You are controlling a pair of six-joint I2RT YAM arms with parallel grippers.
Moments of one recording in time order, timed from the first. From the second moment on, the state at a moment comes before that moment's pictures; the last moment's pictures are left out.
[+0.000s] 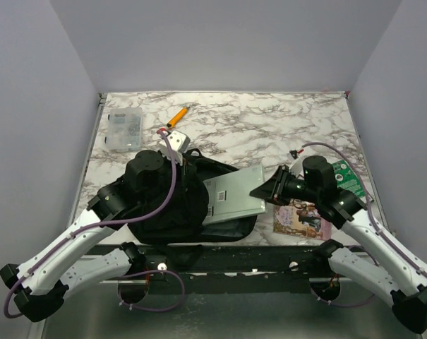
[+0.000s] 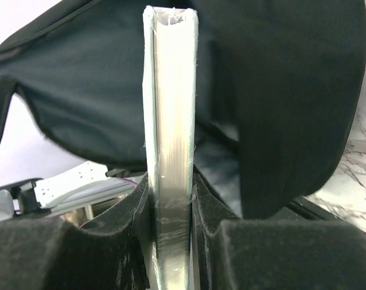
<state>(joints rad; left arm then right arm) -0.82 0.85 1.02 -0.51 -0.14 -0.22 0.55 0.78 0.73 -0.46 -0.42 0.99</state>
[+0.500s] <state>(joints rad) -0.82 0.90 1.09 -0.51 -0.12 -0.24 0.77 1.16 0.61 0.16 -0.31 1.23</state>
